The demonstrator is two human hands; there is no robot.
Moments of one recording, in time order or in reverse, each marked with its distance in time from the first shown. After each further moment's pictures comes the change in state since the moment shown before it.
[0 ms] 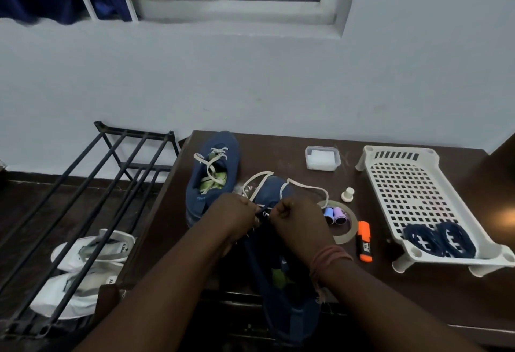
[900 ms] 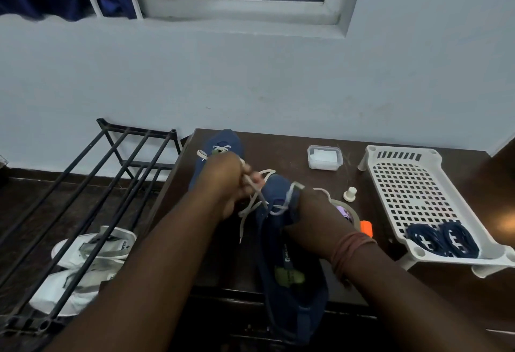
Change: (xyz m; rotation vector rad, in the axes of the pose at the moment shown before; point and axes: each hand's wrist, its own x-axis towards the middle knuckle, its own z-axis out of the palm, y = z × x) left_hand 0.005 0.038 -0.027 -0.595 0.135 0.001; right_hand -0.007 -0.005 -0.043 -0.171 -0.272 -0.042
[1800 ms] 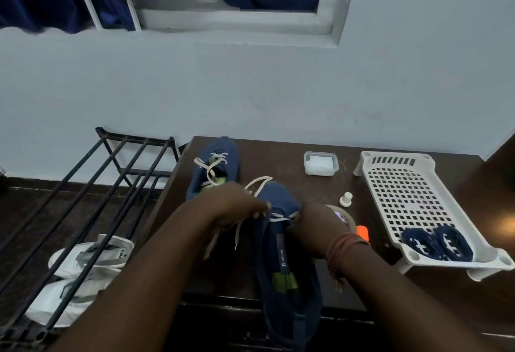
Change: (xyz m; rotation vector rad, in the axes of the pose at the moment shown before) left_hand -0.007 -0.010 -0.013 0.915 -0.346 0.042; right_hand -0.009 -0.009 -0.024 -0.156 -0.136 0.101
